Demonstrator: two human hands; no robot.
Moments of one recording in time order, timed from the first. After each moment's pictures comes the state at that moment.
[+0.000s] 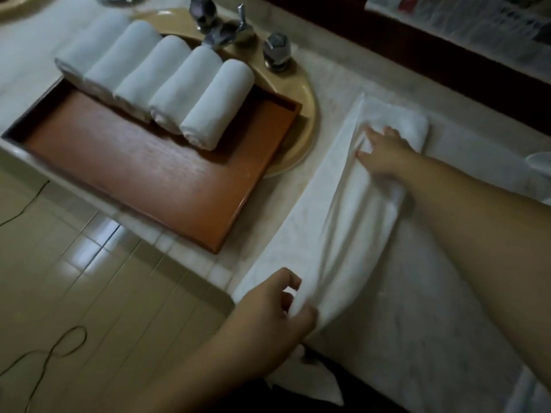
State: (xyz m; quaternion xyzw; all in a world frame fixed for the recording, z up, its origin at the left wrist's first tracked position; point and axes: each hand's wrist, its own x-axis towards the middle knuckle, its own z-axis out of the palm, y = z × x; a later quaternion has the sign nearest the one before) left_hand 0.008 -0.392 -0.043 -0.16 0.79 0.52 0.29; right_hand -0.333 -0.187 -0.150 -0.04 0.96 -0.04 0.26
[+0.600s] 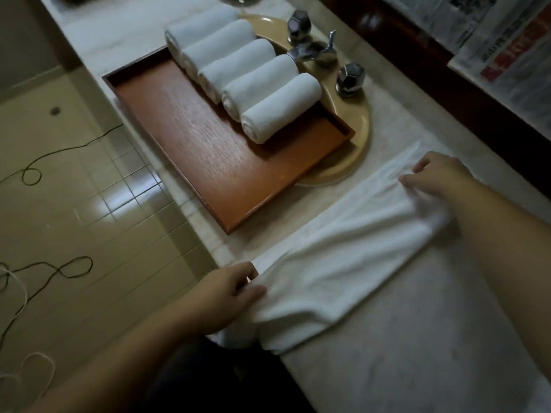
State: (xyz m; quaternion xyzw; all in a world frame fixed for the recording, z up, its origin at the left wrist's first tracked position) left_hand 0.036 -0.417 -0.112 -0.22 0.84 0.44 0.22; right_hand -0.384 -0.198 -0.107 -0.07 0.97 -0.03 0.23
